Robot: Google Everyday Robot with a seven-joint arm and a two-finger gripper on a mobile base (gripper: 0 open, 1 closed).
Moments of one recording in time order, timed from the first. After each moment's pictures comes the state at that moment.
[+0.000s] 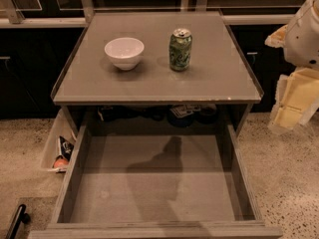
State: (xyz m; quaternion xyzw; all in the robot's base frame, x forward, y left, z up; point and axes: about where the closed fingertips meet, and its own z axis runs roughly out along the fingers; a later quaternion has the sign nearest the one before) arm 0.438 -0.217 0.976 -0.60 0.78 -0.03 0.16
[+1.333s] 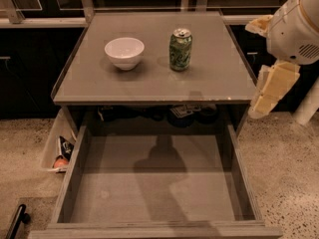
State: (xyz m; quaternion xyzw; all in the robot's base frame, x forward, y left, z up) arm 0.482 -0.193 0.977 -0.64 0.73 -0.03 0.25
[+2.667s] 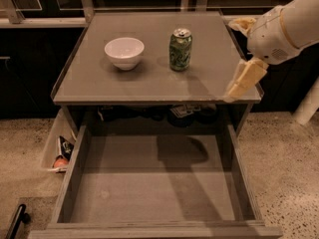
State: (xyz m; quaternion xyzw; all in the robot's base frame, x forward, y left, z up) arm 0.558 -0.177 0.952 -0.62 0.69 0.03 0.37
